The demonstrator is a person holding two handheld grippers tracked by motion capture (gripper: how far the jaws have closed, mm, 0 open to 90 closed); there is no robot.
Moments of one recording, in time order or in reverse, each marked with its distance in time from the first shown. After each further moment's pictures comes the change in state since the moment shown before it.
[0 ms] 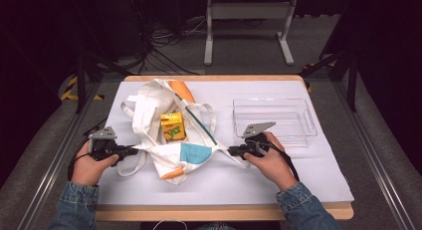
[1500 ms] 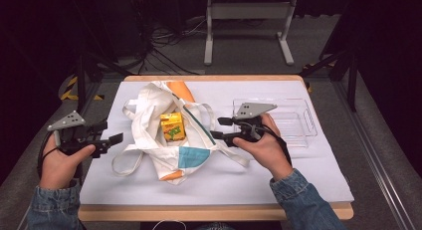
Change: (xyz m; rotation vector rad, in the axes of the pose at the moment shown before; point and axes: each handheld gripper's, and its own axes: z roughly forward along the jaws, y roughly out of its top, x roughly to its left) left arm -0.018 0.038 -0.077 -0.257 0.156 -0.068; right arm 0.025 0.080 -0.027 -0.260 -0.023 -0.105
